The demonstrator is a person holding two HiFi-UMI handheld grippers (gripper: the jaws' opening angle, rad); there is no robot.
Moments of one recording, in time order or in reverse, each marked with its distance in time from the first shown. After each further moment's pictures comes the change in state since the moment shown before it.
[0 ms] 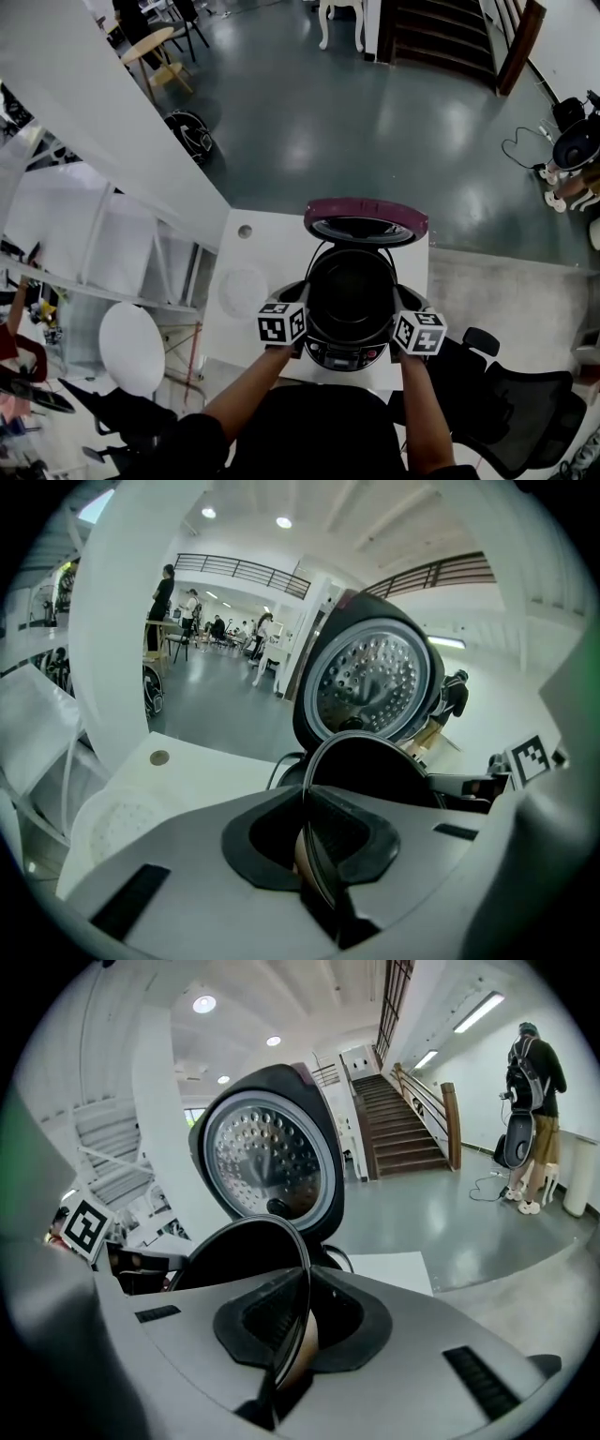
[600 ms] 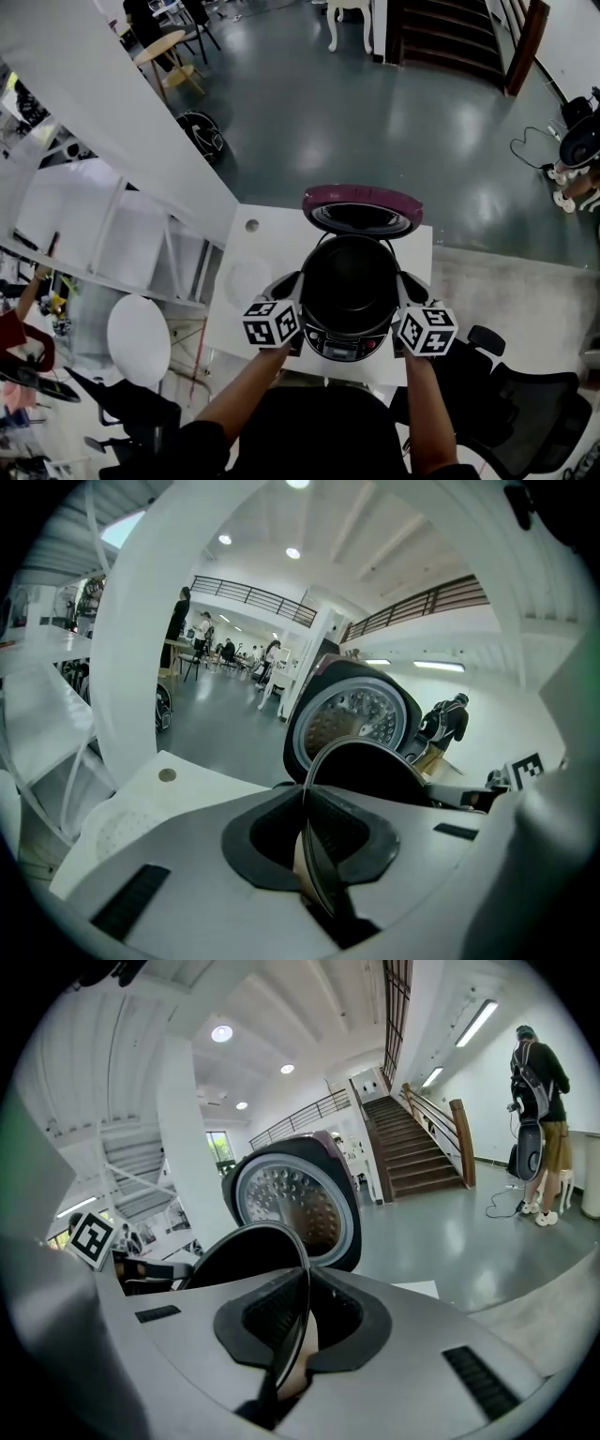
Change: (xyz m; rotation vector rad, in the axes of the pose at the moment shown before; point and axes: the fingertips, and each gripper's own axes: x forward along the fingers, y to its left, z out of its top) left arm -0.055 -0.024 0.034 -0.043 -0.170 0.014; right arm -0.042 0.023 0.049 -0.028 -0.150 0.102
